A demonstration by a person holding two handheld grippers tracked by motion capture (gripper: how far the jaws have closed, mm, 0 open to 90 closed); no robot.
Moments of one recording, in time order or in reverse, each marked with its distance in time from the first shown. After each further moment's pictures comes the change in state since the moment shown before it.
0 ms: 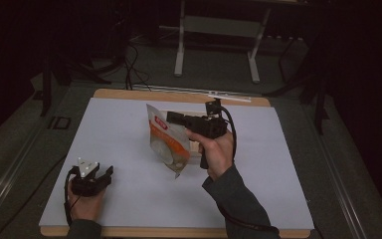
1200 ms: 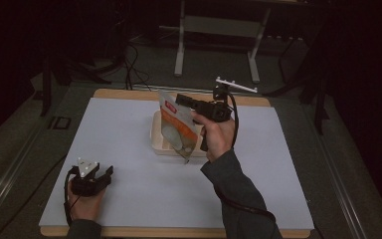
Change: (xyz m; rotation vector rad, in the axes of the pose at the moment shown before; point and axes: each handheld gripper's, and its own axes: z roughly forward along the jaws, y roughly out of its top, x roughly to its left) left arm 0.000 0.000 0.000 -0.001 -0.004 -0.004; right arm -0.028 0.028 0.003 -0.109 -0.104 0.092
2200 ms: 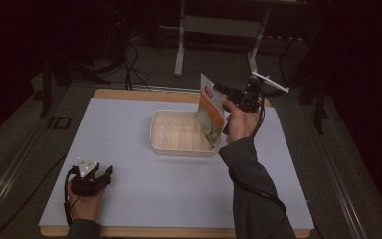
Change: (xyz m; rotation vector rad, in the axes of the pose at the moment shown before) left arm 0.000 0.000 0.000 -0.001 0.000 -0.003; right arm -0.058 0.034 -0.039 -0.224 -0.263 0.100
